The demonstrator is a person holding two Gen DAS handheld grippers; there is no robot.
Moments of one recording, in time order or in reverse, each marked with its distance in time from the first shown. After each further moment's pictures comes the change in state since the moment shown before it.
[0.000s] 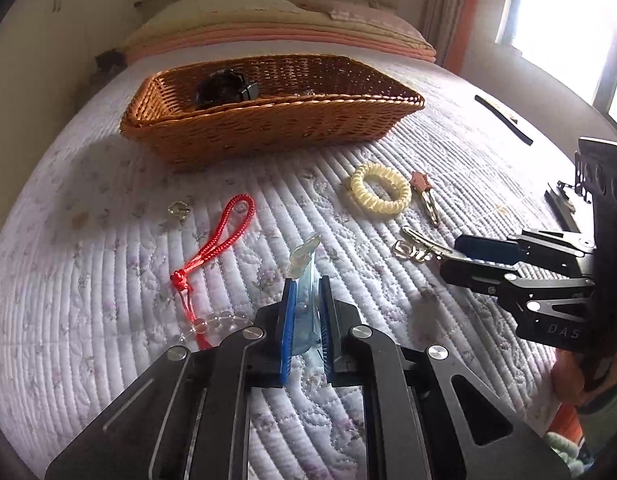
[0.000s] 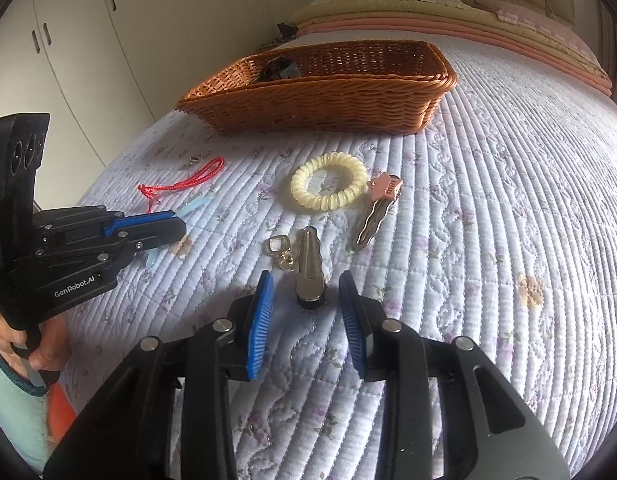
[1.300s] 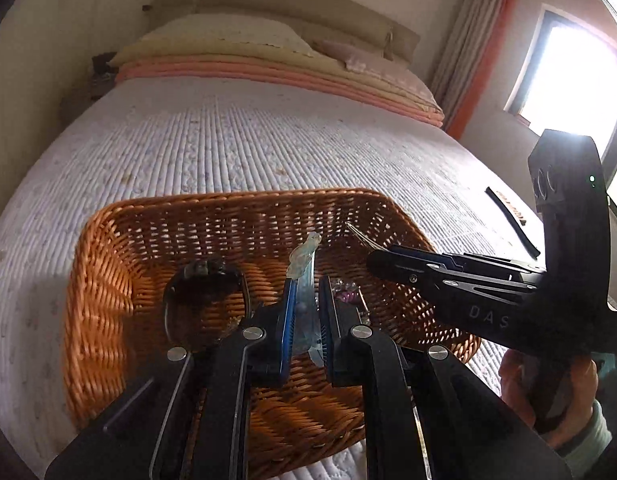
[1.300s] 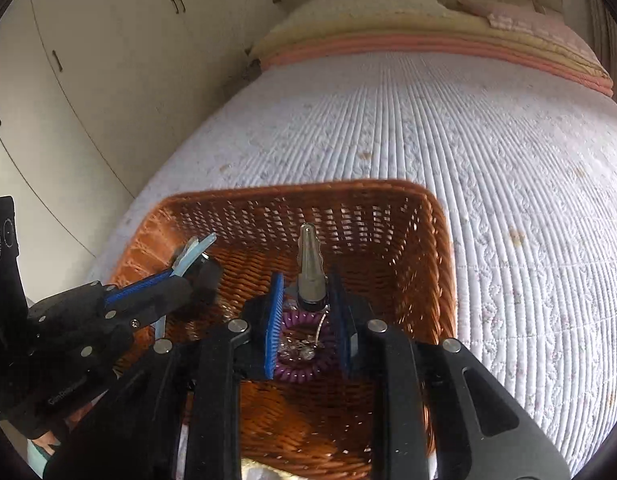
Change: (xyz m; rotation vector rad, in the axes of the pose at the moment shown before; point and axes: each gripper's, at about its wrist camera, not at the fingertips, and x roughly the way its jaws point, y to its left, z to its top) left arm 0.077 0.040 0.175 -0.120 -0.113 -0.081; right arm 0.078 -0.066 0.213 0.110 -0.017 -0.016
